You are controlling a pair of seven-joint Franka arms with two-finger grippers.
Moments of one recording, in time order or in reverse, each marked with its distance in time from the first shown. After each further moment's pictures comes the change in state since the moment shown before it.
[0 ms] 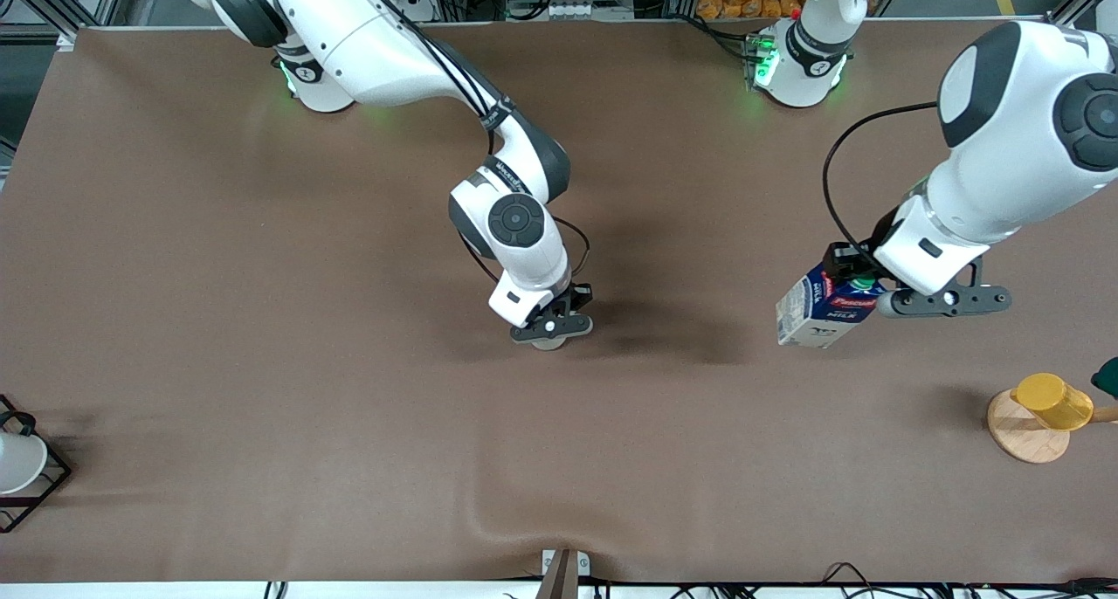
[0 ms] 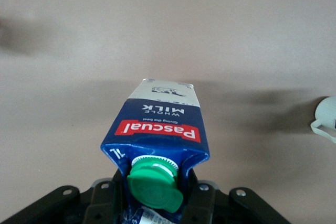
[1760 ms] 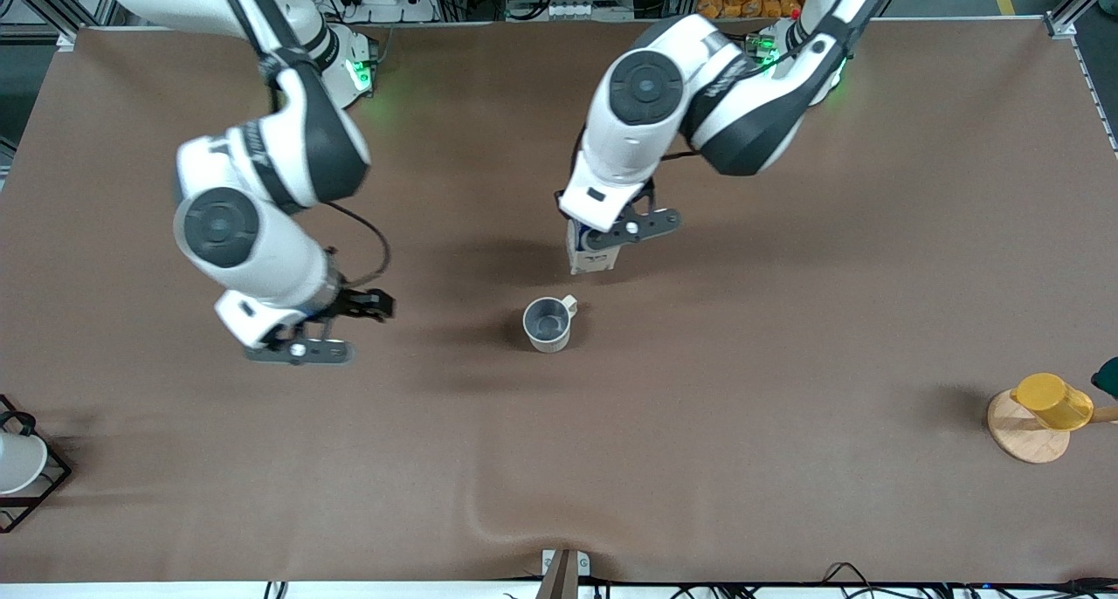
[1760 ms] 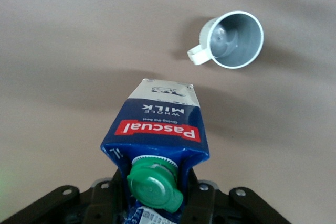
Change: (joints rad) left arm -0.445 0.254 -0.137 0.125 0.010 0.068 -0.799; right arm -0.397 -0.428 -0.024 -0.161 -0.069 -0.501 -0.204
